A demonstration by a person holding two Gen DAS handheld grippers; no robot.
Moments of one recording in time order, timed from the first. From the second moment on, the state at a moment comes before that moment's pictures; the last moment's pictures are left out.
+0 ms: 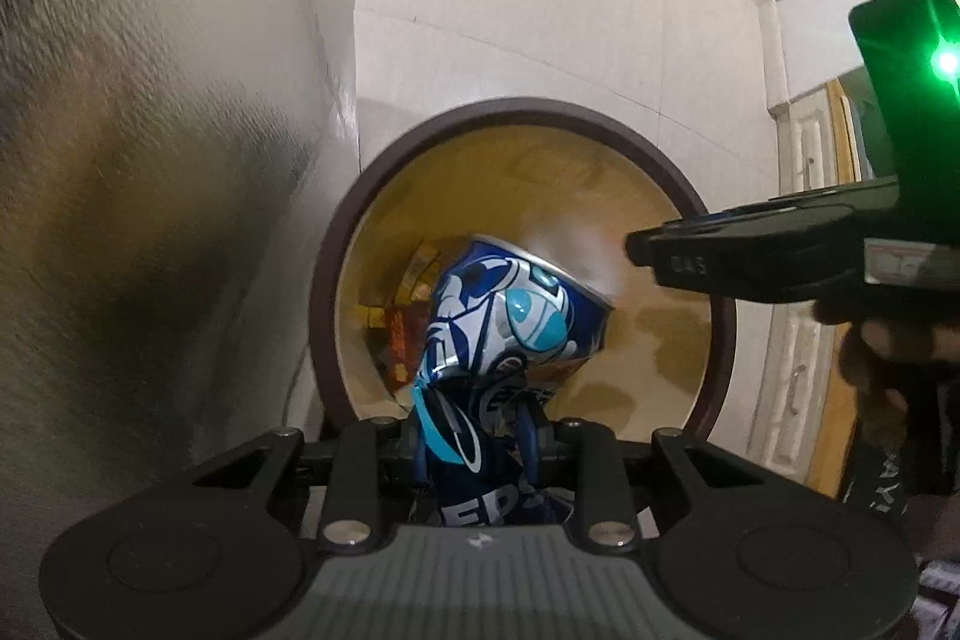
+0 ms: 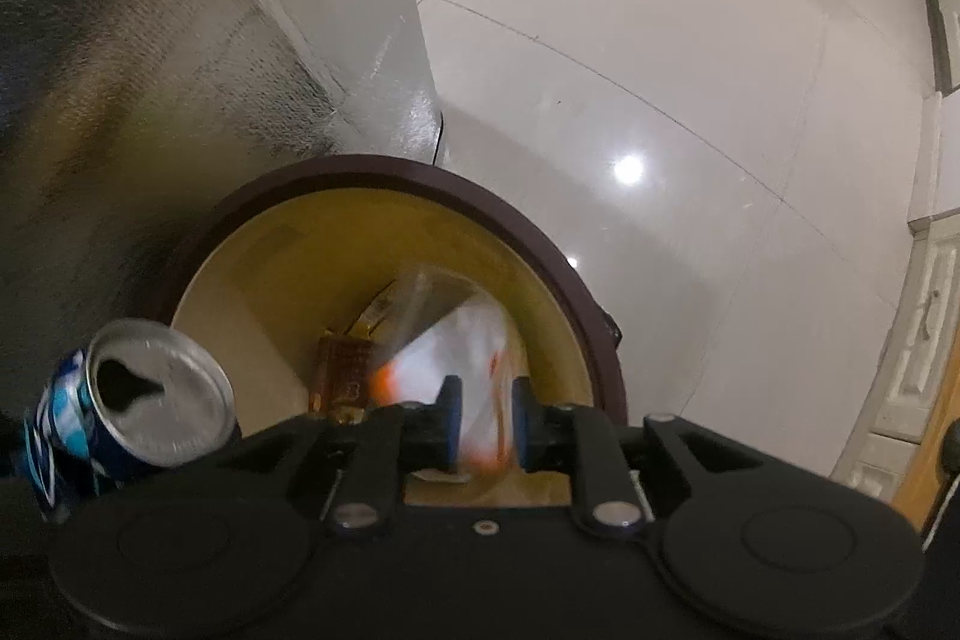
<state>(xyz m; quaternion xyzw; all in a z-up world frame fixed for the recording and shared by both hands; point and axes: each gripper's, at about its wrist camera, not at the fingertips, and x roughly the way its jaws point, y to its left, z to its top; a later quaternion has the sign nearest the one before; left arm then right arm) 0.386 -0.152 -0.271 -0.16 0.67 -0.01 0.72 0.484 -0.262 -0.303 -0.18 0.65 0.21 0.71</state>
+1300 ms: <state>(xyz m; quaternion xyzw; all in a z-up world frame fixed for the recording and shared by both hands) 0.395 -0.183 -0.309 -0.06 0.71 -0.05 0.70 0.412 -0.371 -0.278 0.09 0.66 0.12 0.73</state>
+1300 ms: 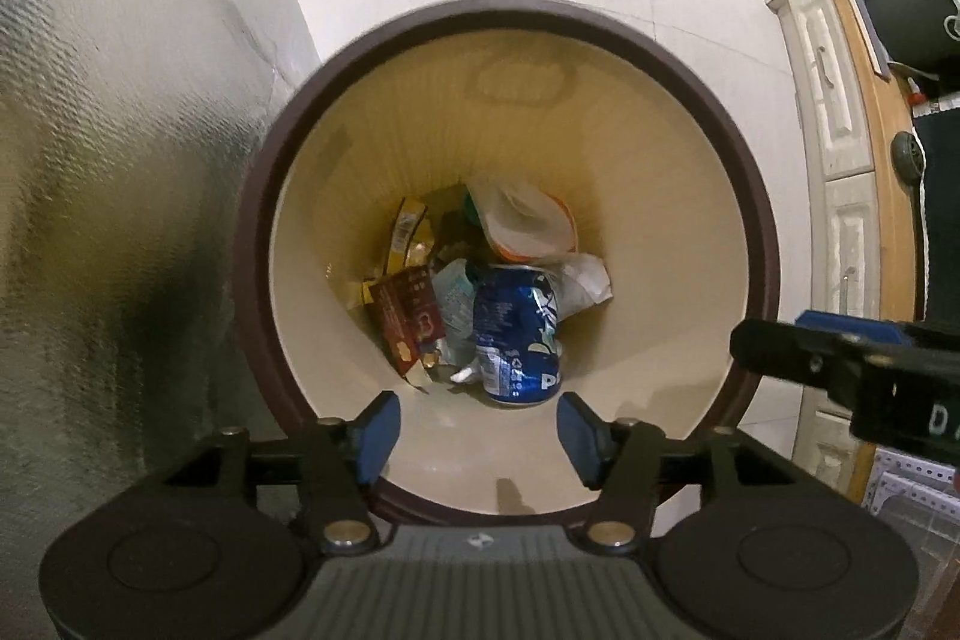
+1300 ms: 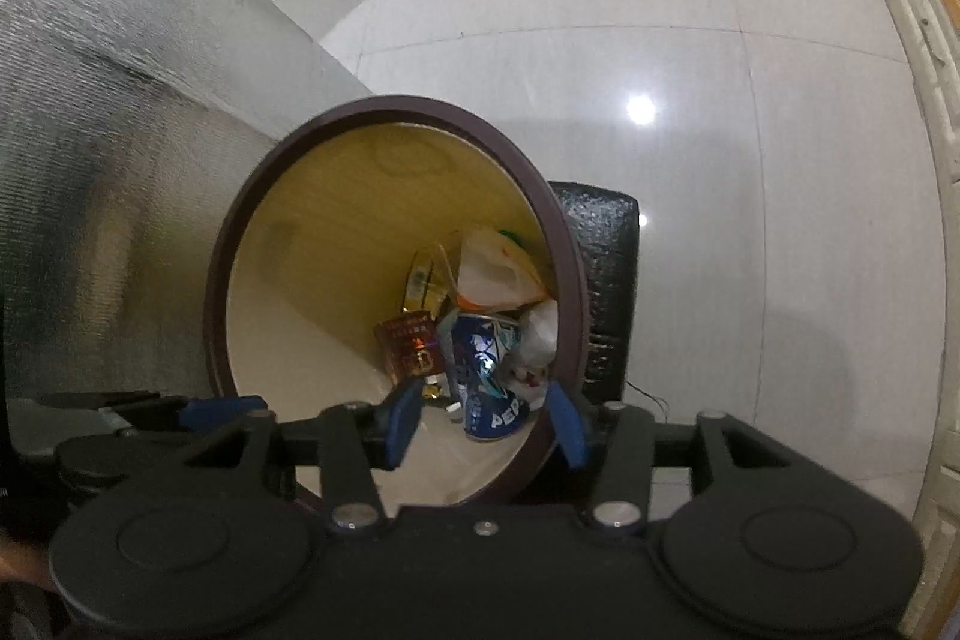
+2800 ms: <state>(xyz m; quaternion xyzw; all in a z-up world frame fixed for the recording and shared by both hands) 0.334 -0.128 -0.152 -0.03 0.62 -0.04 0.78 0.330 -0.378 -0.137 0.03 0.57 0.06 0.82</state>
